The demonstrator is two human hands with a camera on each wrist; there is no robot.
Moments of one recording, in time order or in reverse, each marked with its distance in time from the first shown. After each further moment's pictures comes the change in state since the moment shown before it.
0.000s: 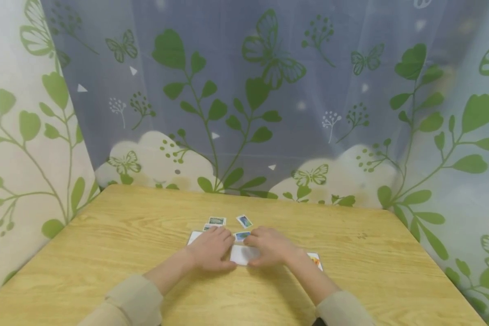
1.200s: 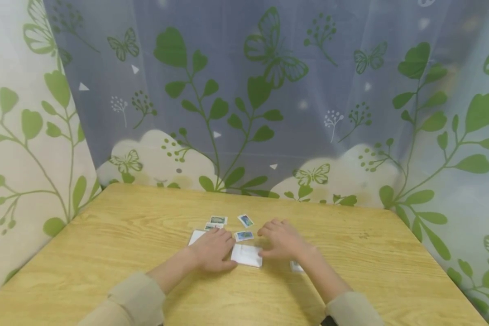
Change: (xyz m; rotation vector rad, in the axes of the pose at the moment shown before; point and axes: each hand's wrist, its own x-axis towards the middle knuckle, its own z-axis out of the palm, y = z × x) left_hand 0.001 0.003 0.000 0.061 -0.071 -0.026; right_hand -0.015 0.017 -0.005 -0.017 0.074 0.085
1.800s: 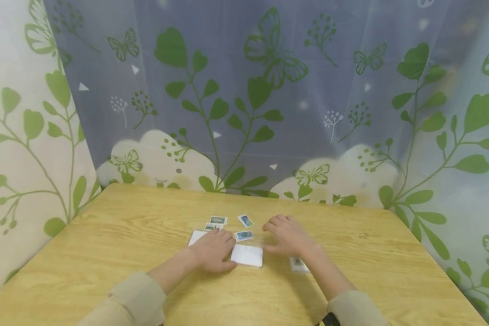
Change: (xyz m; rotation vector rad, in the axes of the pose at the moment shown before) left_hand 0.002 0.000 0.003 -0.030 0.006 0.011; right_hand -0.004 0.011 -0.005 -0.056 0.063 0.020
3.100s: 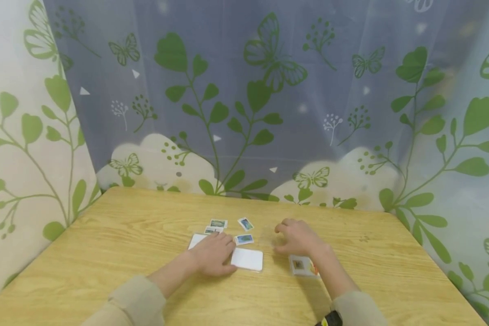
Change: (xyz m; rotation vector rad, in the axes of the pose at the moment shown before) left_hand -0.001 0.000 0.001 -0.032 -0.020 -0.012; right_hand -0.010 0.023 0.001 0.067 -0.111 0.164
